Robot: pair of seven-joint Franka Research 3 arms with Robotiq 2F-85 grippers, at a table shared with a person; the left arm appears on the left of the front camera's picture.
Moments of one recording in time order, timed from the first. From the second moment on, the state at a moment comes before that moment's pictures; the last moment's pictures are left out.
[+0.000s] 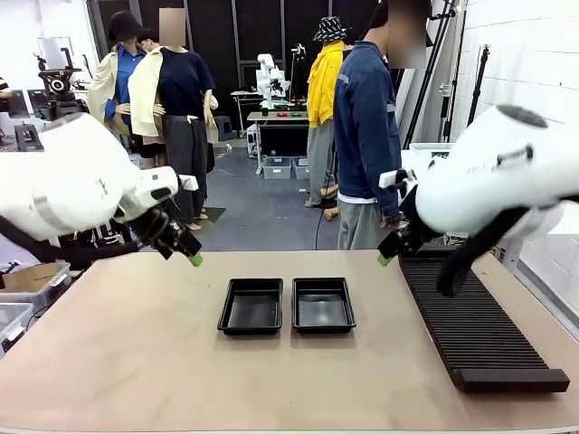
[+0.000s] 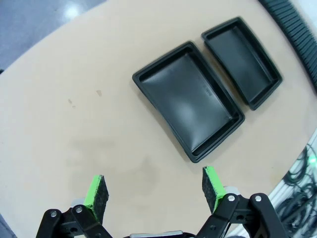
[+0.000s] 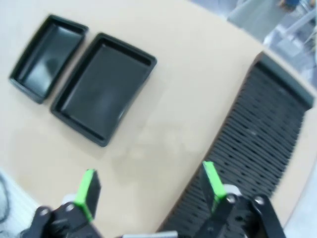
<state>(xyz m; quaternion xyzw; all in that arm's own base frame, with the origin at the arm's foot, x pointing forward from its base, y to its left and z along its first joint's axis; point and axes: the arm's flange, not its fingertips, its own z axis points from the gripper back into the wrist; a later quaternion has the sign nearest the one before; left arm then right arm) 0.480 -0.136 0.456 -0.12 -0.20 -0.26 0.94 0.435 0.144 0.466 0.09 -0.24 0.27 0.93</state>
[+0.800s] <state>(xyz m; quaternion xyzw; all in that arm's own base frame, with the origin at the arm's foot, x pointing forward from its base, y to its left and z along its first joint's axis) 0.512 0.066 0.498 -0.35 -0.20 -0.13 0.91 0.419 -0.029 0.531 0.35 -0.28 0.15 0.88</state>
